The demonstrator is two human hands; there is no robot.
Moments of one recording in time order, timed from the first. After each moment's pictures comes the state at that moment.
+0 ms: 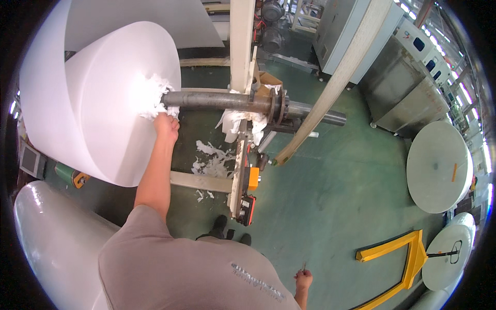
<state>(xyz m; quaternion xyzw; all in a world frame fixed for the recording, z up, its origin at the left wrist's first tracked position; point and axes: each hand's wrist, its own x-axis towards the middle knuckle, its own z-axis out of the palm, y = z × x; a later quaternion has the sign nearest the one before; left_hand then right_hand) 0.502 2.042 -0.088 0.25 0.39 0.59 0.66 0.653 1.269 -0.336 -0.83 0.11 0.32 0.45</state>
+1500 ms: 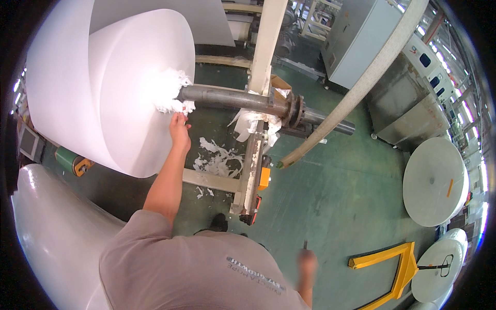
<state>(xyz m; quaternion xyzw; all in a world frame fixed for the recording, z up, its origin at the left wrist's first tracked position) 0.488 2.011 -0.122 0.40 0.41 0.62 0.53 0.716 1.340 -0.328 -0.90 -0.16 0.22 0.33</state>
